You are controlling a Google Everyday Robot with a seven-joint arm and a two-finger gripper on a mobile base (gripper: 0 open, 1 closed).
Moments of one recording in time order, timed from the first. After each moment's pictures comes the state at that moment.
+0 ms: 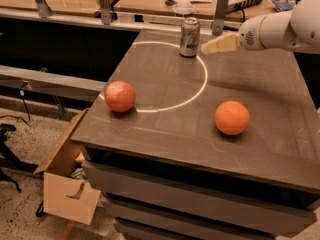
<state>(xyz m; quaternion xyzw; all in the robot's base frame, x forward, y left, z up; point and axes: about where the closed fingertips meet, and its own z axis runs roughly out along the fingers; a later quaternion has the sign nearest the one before) 0.753 -0.202 0.923 -0.29 0.80 0.13 0.51</state>
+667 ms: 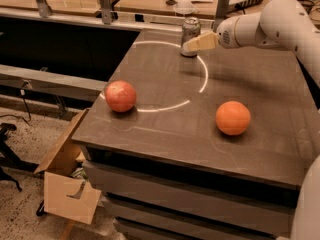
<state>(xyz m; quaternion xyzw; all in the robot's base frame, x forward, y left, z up) 0.798 -0.161 0.906 -0.29 0.79 0.15 0.51</state>
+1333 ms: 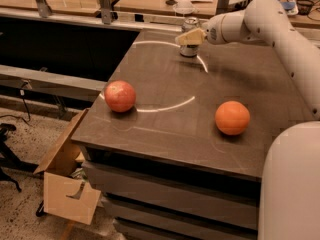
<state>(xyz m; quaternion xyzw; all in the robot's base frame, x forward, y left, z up) 0.838 -0.124 0.898 -0.31 0.78 0.18 0.51</state>
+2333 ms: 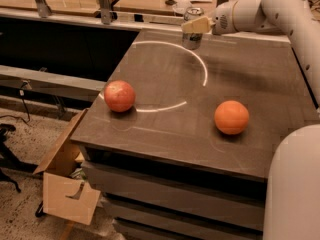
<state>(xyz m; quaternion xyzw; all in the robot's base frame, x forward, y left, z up) 0.813 -0.120 0.941 -0.33 0.76 0.23 0.52</state>
